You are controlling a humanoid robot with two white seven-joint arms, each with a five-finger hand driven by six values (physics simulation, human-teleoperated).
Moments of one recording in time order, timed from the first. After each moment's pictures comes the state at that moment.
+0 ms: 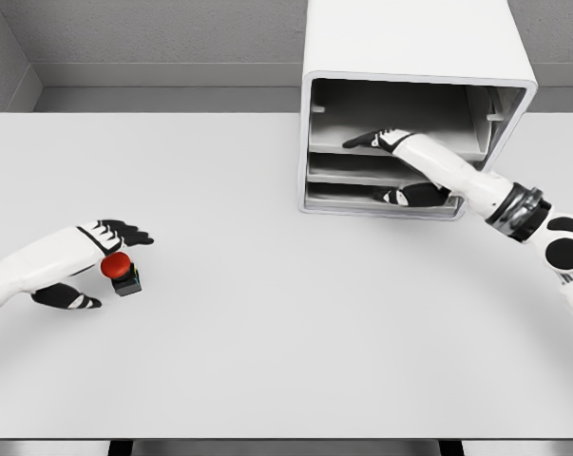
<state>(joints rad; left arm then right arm) 0.01 0.78 -0.07 -1.65 -0.35 -0.61 -0.48 -0.54 -0.64 0.62 -1.33 0.08 -0.61 0.18</state>
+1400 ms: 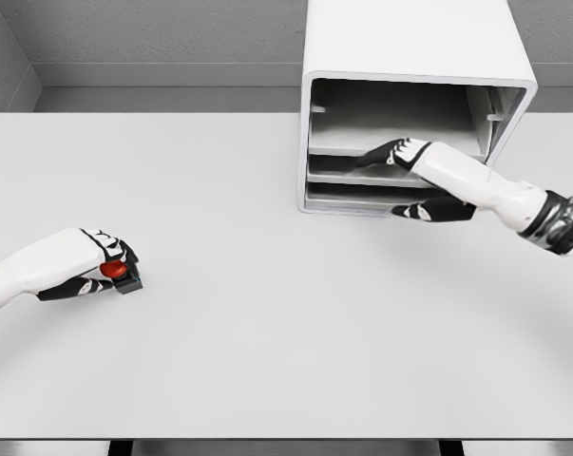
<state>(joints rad) 0.01 0.78 -0.07 -1.66 -0.42 -0.61 -0.48 -0.48 -0.80 0.60 -1.51 0.08 -0.61 0.18</state>
